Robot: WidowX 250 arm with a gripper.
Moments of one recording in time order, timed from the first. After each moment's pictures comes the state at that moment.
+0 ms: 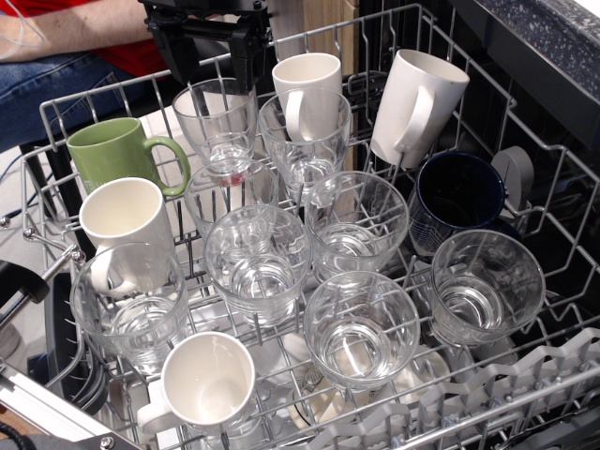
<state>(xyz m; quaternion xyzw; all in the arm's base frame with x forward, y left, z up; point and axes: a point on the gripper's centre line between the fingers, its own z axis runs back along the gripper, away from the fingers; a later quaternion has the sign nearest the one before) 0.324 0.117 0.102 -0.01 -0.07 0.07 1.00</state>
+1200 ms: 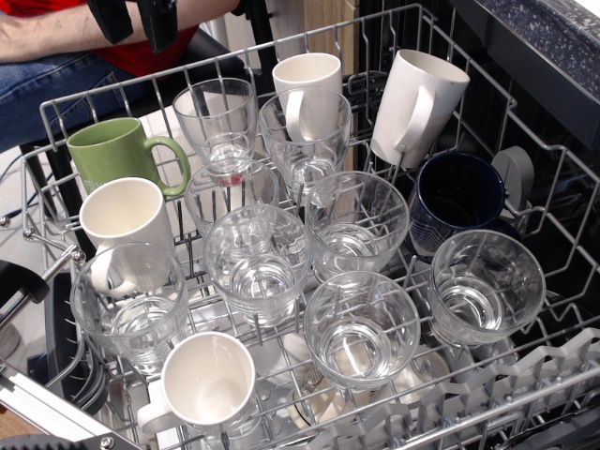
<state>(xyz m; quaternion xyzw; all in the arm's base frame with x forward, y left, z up) 0.352 0.226 0.093 -0.04 -0.02 -0.02 1.00</state>
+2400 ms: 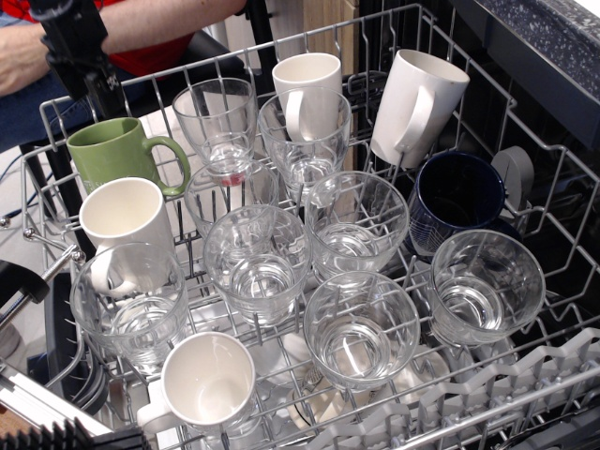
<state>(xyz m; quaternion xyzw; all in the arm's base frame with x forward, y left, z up) 0.353 0.312 -0.002 -0.01 -0.08 -0.07 0.99</state>
